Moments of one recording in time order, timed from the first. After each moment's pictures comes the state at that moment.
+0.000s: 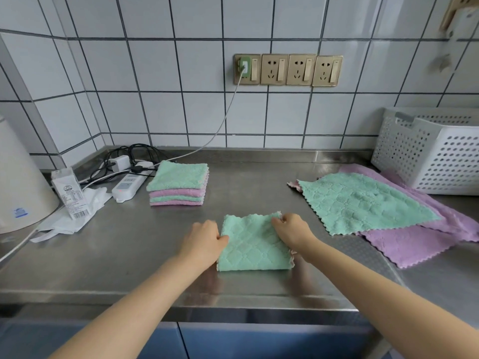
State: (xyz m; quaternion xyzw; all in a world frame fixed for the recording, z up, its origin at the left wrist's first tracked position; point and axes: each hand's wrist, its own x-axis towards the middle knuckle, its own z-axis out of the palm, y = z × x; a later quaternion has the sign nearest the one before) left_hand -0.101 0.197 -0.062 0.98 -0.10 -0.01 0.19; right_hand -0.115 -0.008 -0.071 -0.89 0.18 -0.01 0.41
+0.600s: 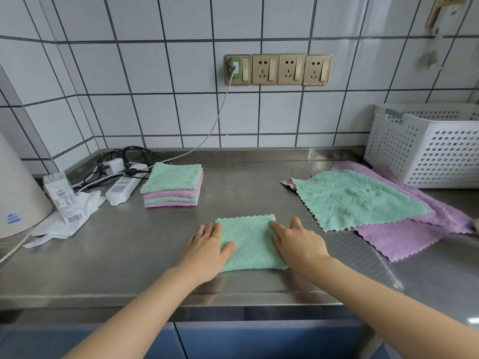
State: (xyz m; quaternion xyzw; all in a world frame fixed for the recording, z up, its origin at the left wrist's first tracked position) left_hand -0.103 0.190 -0.090 0.97 -0.18 -0.07 0.13; right_hand -0.155 -0.015 -0.082 -1.00 0.08 -0.04 0.04
